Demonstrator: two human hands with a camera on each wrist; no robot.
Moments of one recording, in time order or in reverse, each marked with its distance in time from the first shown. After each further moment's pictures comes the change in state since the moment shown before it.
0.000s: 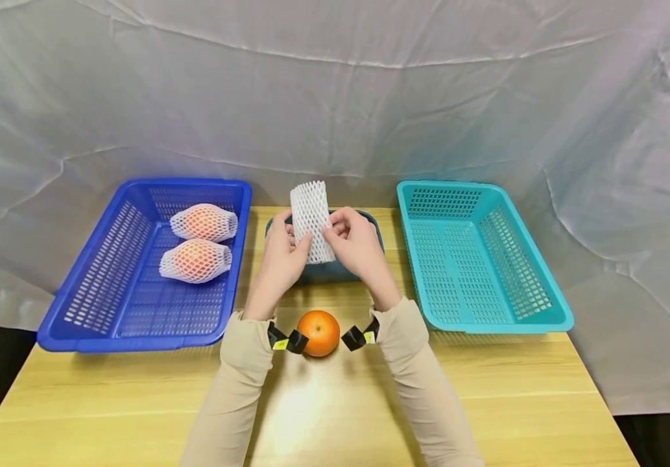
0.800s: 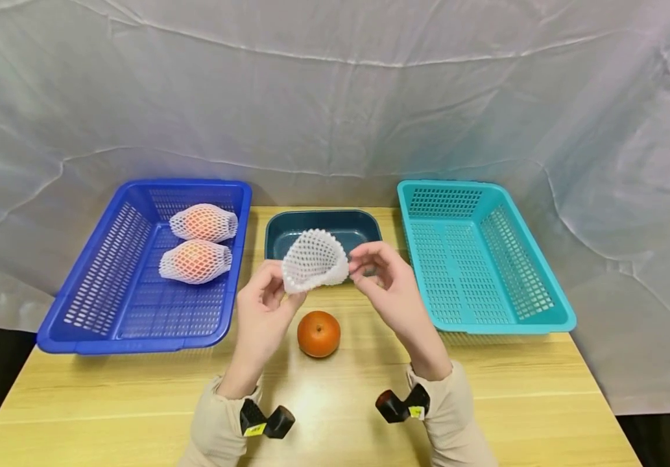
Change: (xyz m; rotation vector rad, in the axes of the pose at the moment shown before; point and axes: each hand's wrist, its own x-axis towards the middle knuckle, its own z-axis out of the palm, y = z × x) left_hand -0.091 0.004 -0.008 -0.553 0.120 0.307; right_hand -0.088 -0.010 -0.037 0.463 -0.040 -0.081
